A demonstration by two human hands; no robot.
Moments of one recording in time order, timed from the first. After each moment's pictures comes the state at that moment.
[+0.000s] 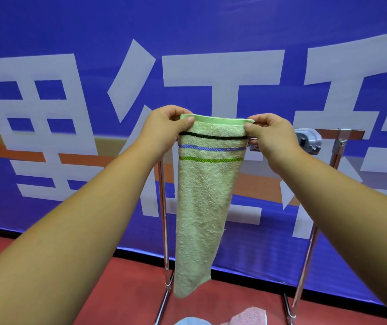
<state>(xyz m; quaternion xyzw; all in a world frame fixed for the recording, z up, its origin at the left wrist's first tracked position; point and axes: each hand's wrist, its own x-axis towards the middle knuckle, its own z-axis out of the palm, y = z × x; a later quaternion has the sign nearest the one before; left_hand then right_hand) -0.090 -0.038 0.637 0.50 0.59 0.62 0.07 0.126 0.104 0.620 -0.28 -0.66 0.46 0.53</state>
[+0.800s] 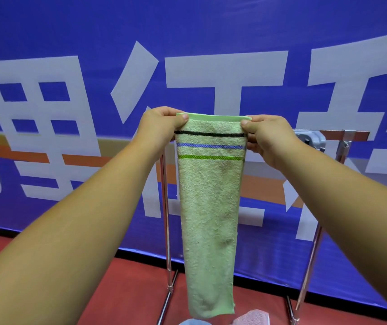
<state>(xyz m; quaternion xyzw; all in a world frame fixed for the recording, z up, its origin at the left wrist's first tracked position) -0.103 -0.036 0.643 0.41 0.60 0.68 0.12 0.111 0.109 0.630 -0.27 -0.62 0.57 0.46</state>
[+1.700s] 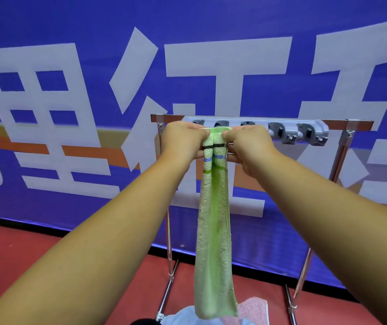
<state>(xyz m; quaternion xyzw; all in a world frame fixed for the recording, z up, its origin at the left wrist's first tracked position) -0.042 -0.022 0.600 0.34 0.63 0.68 0.18 0.083 0.074 0.591 -0.33 -0.62 0.56 0.43</state>
